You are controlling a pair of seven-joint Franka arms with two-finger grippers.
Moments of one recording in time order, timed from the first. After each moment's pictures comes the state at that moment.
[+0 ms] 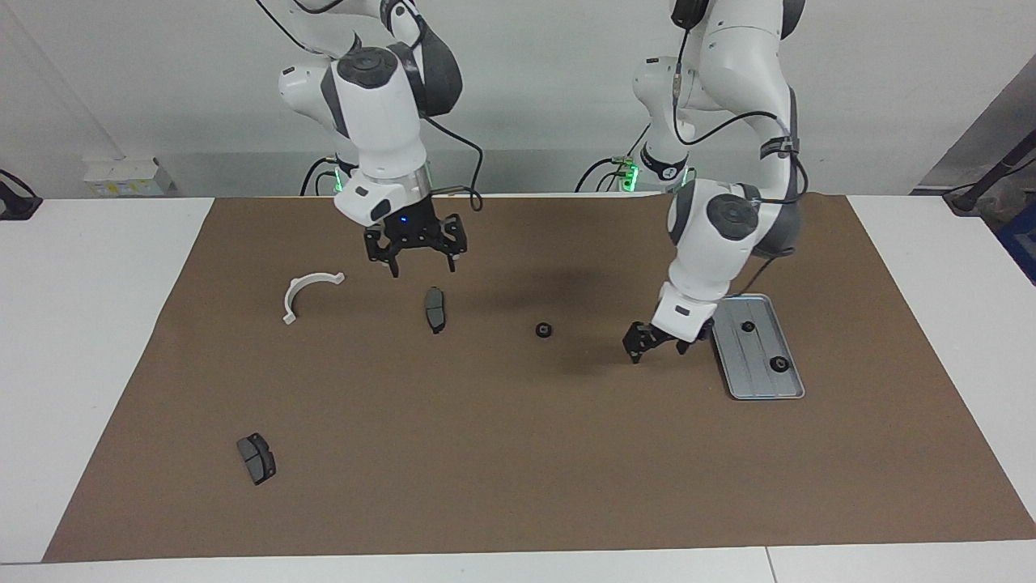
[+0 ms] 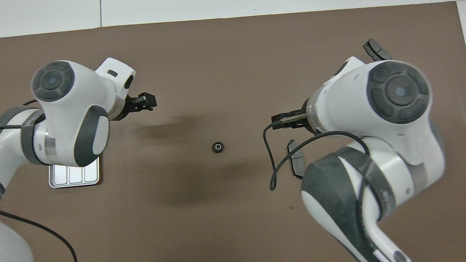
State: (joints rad) left arm -0.17 0.33 -0.08 -1.81 -0.02 2.22 -0.33; right arm 0.39 0.08 0.05 -1.86 0.01 2.08 0.39
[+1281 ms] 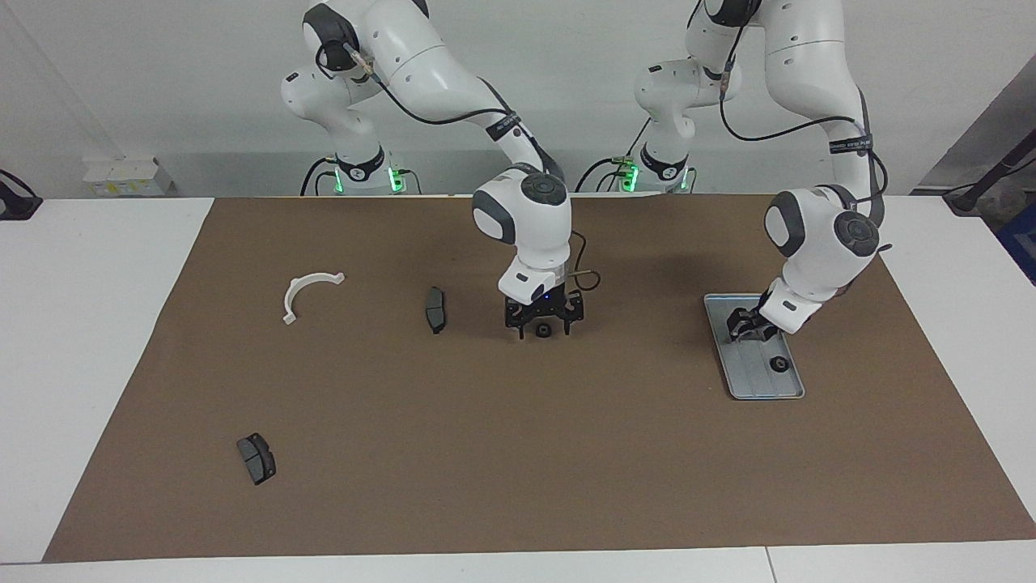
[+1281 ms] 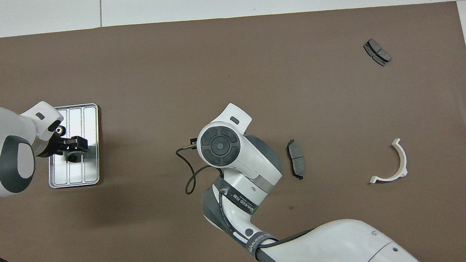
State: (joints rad) left arm 0.11 0.26 -0.08 -2.07 -0.02 2.27 0.08; right arm 0.64 0.53 0.04 -1.70 -0.15 2.39 0.73
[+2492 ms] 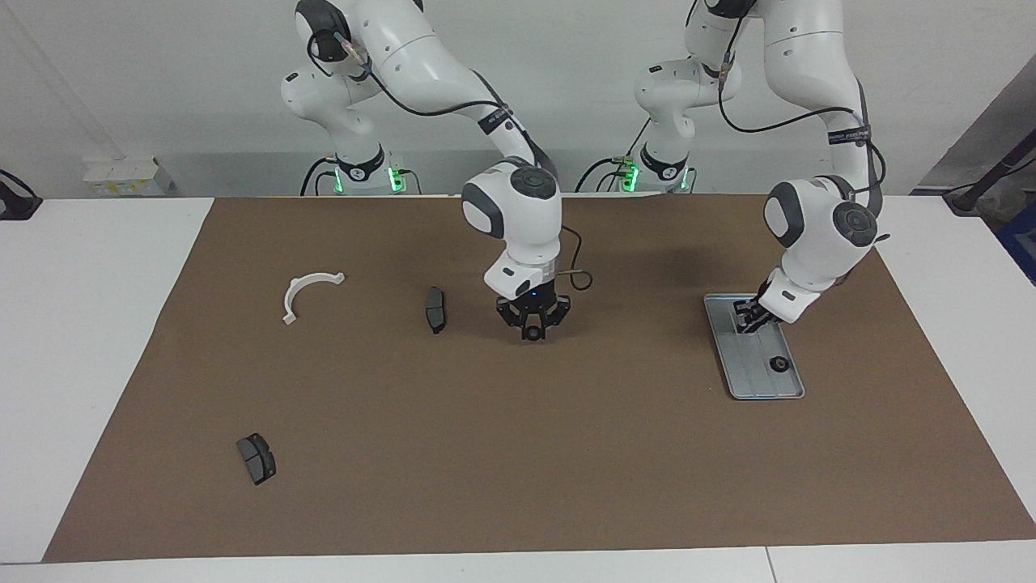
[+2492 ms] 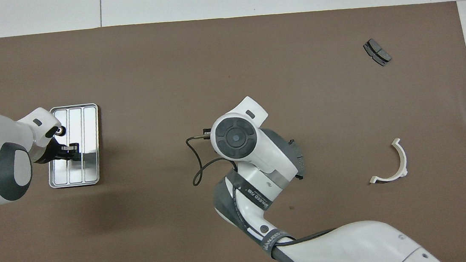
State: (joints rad) left arm 0.12 0.22 -0.09 -2.10 -0.02 2.26 0.08; right arm 0.58 0.44 0.02 -1.75 -0.15 2.36 0.78
